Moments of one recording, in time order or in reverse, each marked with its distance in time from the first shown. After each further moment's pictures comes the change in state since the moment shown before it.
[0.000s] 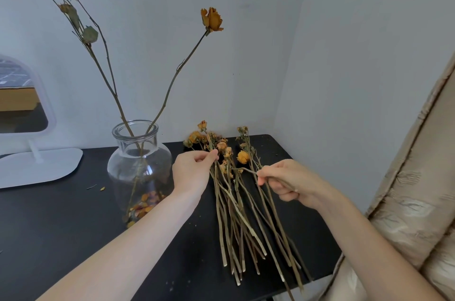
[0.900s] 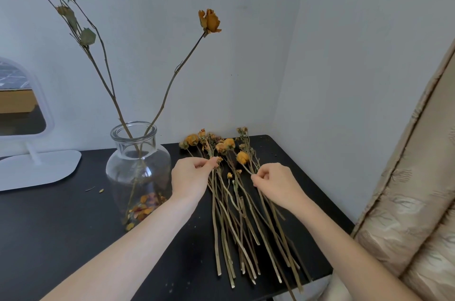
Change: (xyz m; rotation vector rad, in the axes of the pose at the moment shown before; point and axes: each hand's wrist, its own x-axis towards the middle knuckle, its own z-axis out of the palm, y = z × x) left_hand -0.005 -0.005 -0.004 0.076 -0.052 0.009; right_hand 0.026 0.024 0.023 -0.535 0.381 -0.131
